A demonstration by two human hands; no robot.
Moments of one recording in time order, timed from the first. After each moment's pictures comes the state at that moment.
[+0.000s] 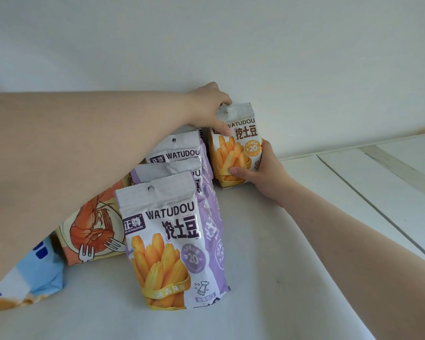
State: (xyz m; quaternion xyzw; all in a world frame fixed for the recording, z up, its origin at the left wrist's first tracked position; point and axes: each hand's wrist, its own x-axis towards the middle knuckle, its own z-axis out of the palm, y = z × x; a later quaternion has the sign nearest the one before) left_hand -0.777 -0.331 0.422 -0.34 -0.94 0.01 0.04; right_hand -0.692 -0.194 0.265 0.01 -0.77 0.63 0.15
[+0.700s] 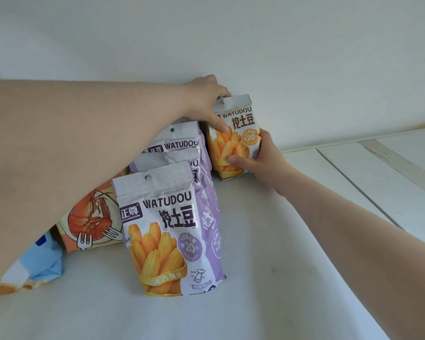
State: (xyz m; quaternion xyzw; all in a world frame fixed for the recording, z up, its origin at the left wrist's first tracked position) left_hand -0.775 -0.335 0.420 -0.34 -0.94 0.04 0.04; right_hand -0.696 -0.190 0.270 0.00 -0.78 0.61 0.13
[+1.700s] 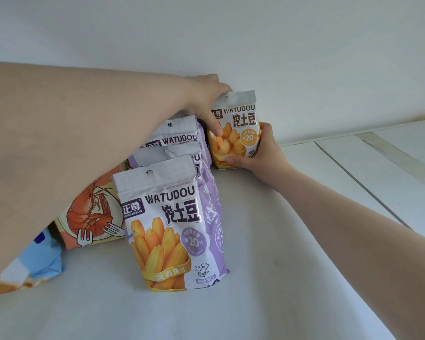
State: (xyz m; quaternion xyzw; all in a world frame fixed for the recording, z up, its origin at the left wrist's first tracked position) left_hand -0.777 -0.334 0.418 -0.36 -0.93 0.08 0.01; right_hand -0.685 -0.197 0.273 -0.03 -0.81 0.55 0.17
